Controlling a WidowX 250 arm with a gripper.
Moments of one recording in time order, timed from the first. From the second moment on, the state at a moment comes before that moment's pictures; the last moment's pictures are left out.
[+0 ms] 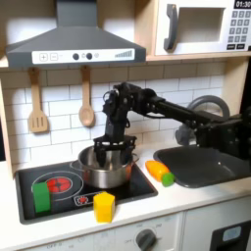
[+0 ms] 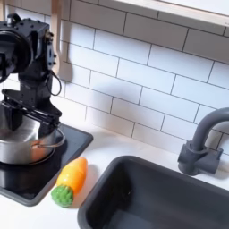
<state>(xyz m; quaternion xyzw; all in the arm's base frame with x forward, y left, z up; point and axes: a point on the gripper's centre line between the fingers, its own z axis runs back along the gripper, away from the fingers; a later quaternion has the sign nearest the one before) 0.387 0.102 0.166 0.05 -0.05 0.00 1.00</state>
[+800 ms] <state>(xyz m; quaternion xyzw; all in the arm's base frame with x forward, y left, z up) 0.375 0.070 0.181 0.05 -0.07 -0.03 1.00</state>
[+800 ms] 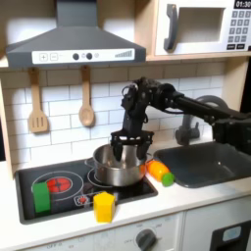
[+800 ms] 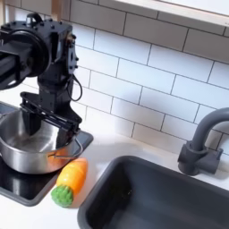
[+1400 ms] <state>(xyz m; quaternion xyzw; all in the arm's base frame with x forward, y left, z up) 0.358 0.060 0.233 0.06 -0.14 -0.02 0.99</state>
